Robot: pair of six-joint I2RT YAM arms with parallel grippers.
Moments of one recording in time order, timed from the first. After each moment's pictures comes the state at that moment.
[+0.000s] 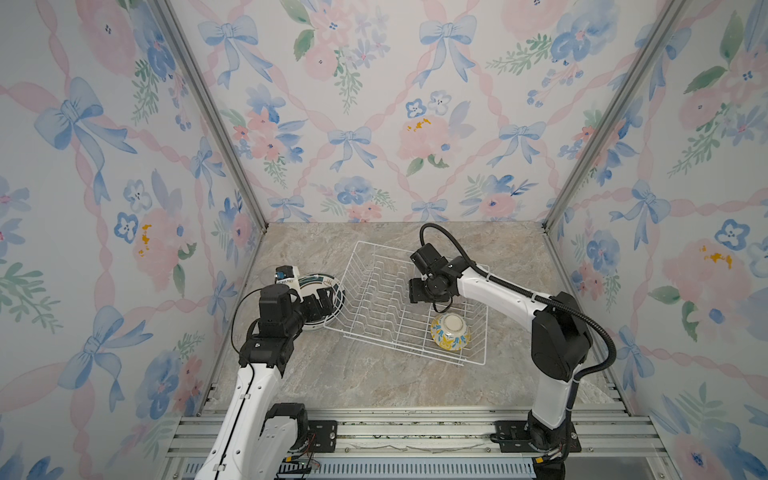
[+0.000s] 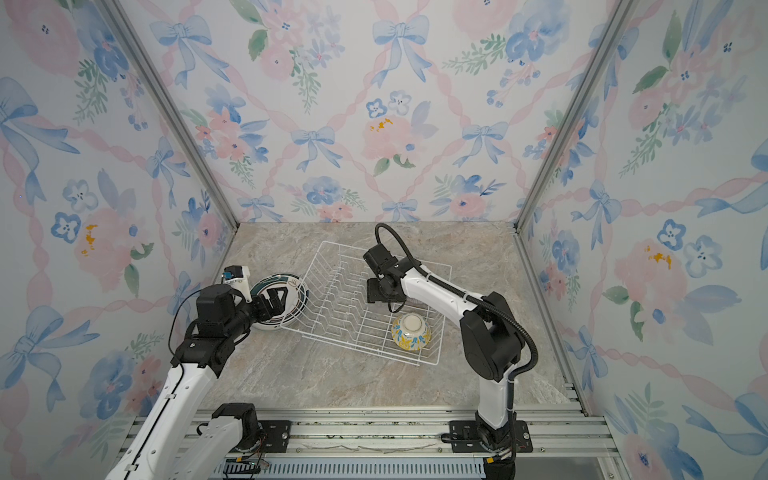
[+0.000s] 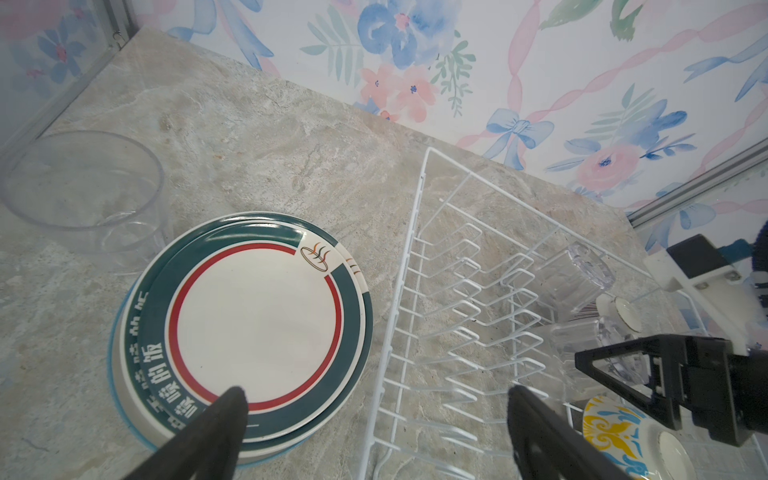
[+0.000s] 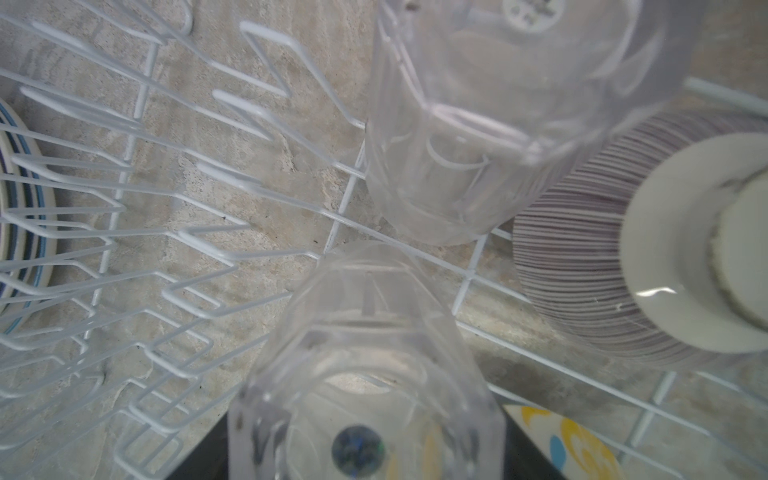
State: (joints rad) left arm -0.01 0.81 0.65 -0.34 0.18 -0.34; right arm 0.69 1.89 1.53 -0.78 0.09 0.56
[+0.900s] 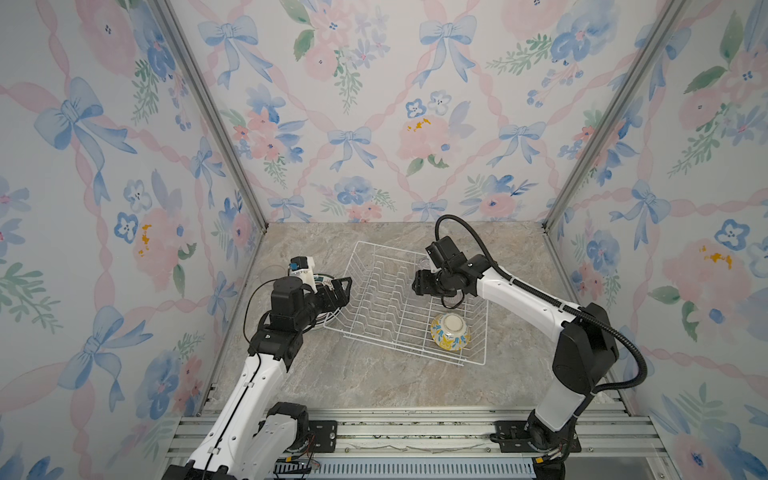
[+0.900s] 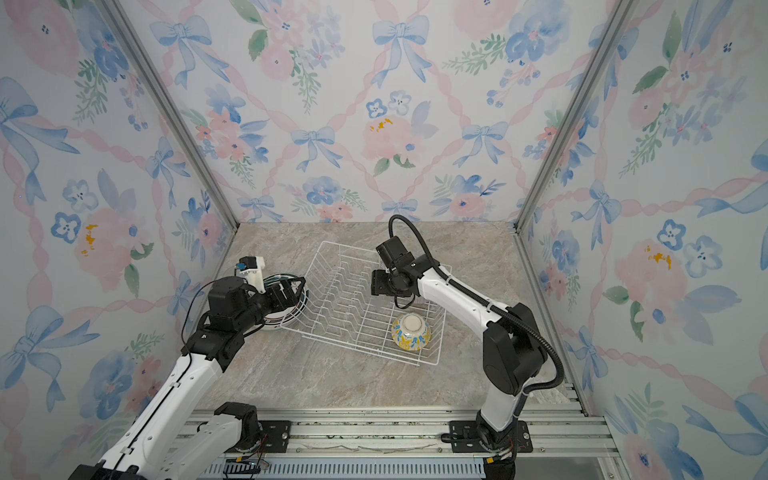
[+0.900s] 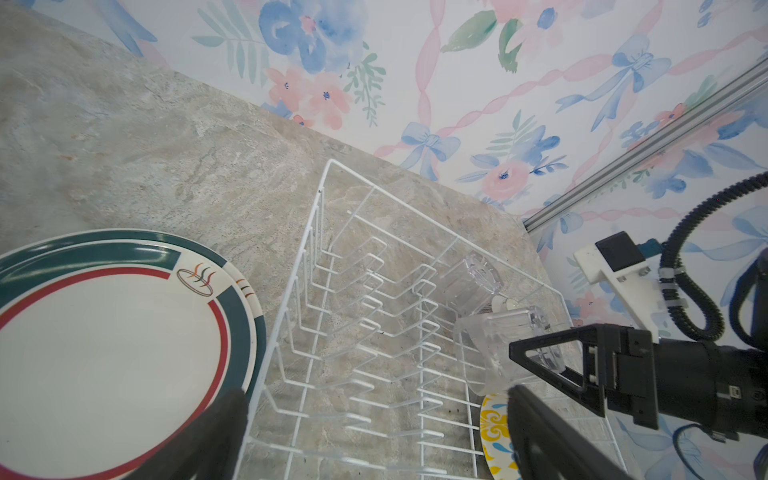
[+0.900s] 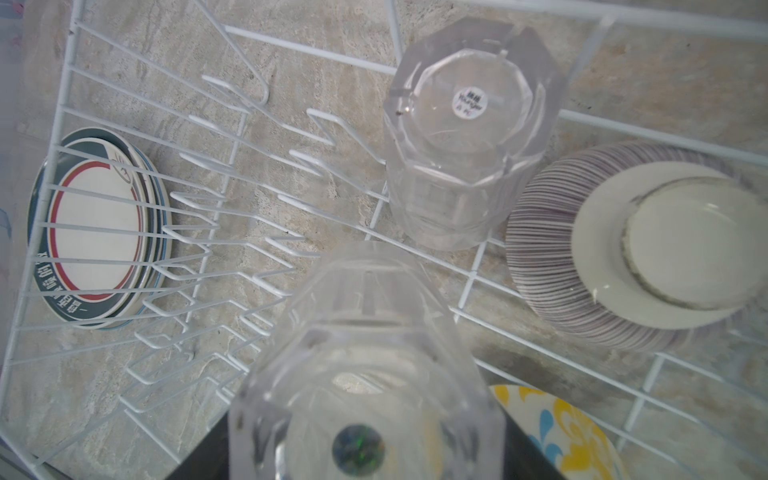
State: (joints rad) left arm -0.16 0.89 0.68 -0.18 0.24 -0.50; right arm 0.64 1.75 1.47 -0.70 -0.01 0.58
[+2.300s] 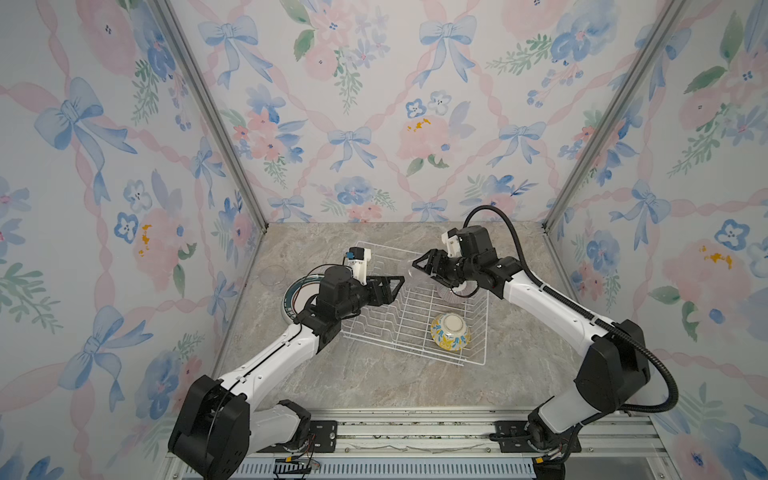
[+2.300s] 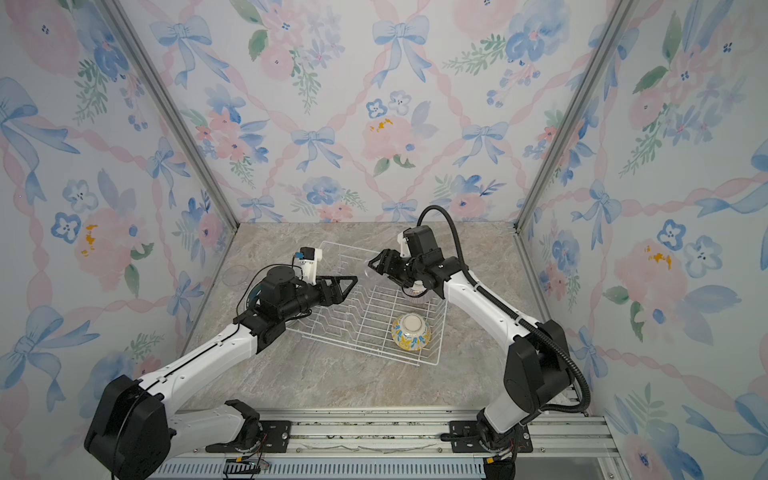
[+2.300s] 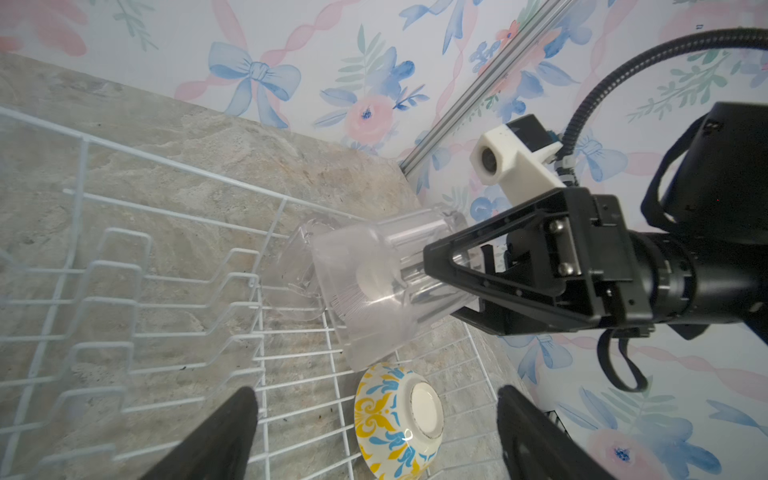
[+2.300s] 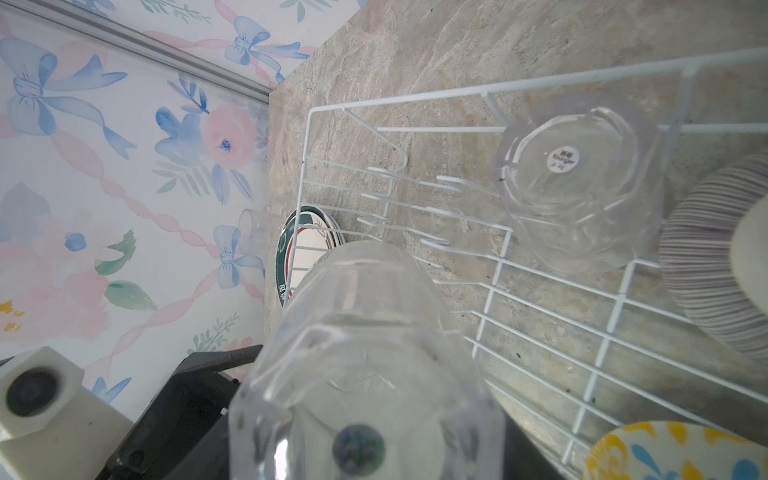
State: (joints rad) left arm -0.49 1.22 0.76 0.21 0.34 -0.59; right arm 0.52 1.59 1.34 -0.39 -0.37 0.85
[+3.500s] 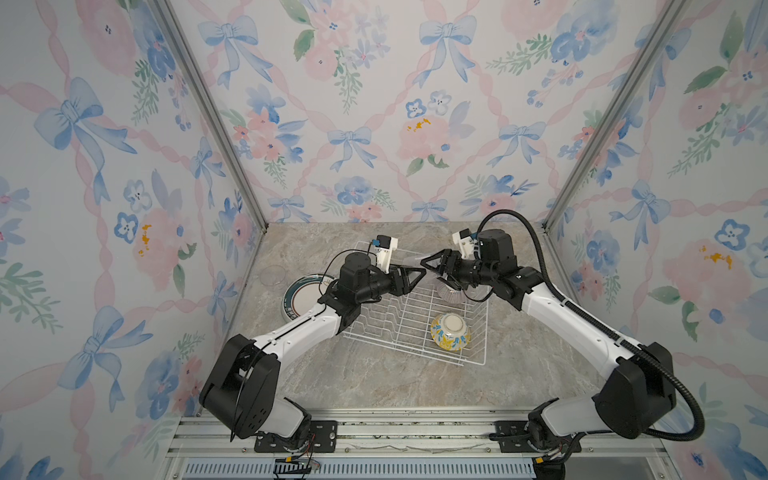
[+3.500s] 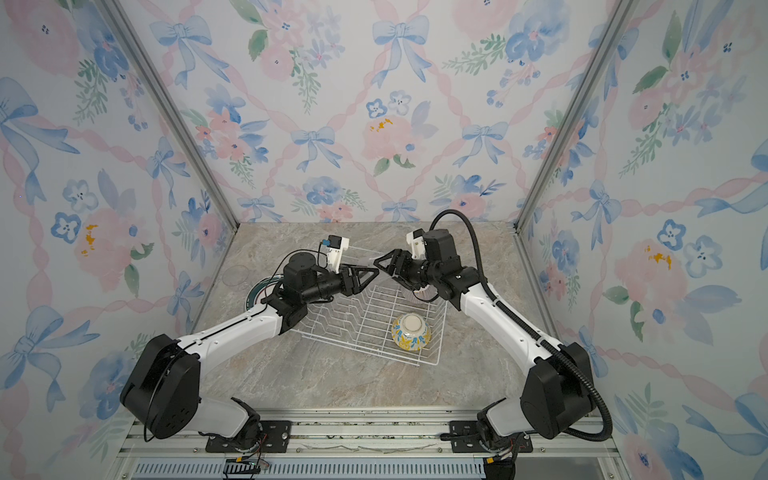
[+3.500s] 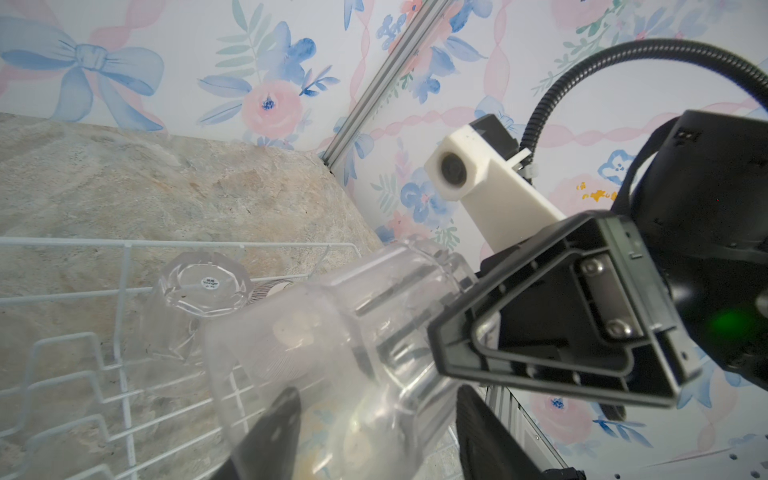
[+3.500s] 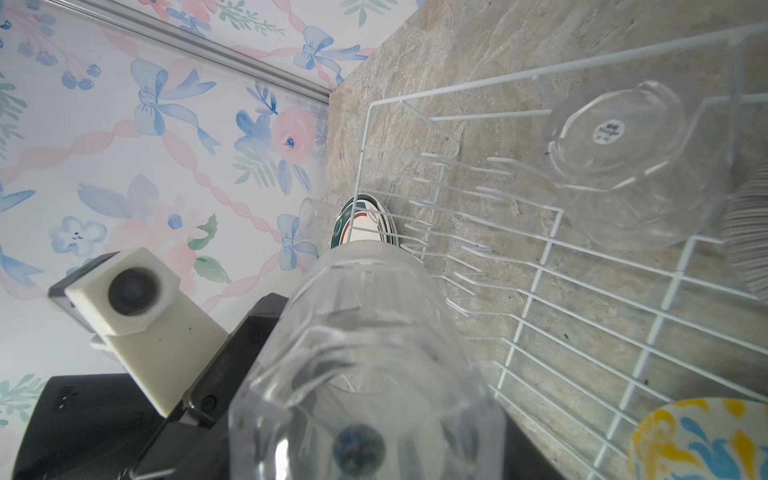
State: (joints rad) left arm -0.55 1.45 0.90 0.39 0.50 -0.60; right arm 0.46 1.45 1.20 -0.27 -0.52 0.92
